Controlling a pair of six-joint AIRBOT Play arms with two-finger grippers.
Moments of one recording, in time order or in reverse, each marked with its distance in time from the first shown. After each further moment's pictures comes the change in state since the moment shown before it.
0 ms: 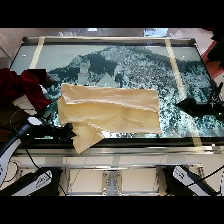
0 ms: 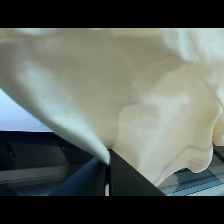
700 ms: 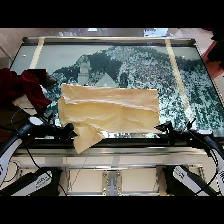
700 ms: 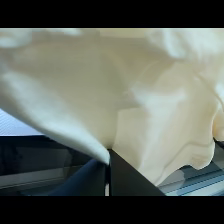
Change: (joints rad) left arm -0.012 -0.006 0.000 0.000 -0.002 0.039; right arm -0.001 0.001 -0.560 0.349 -0.245 0.082
